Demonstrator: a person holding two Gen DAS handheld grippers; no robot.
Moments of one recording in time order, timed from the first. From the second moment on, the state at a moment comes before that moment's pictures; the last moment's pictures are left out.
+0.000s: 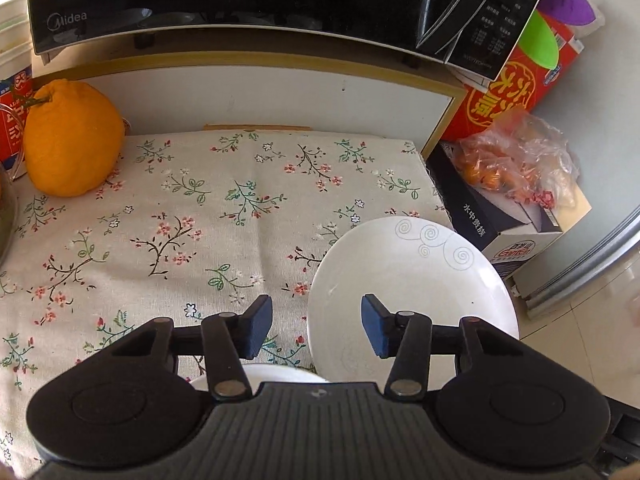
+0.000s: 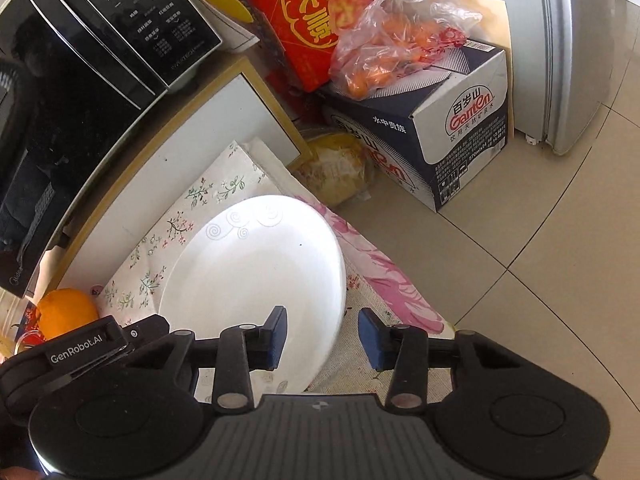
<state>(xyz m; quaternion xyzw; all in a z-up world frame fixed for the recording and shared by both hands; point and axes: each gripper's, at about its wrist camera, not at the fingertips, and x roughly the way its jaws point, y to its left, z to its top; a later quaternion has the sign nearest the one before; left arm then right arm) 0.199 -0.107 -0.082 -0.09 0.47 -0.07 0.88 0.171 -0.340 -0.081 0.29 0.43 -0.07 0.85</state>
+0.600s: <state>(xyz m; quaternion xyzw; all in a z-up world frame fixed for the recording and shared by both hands) 0.212 -0.125 -0.103 -0.04 0.49 -0.07 0.87 0.181 -0.343 -0.095 0.30 0.44 -0.08 0.84</state>
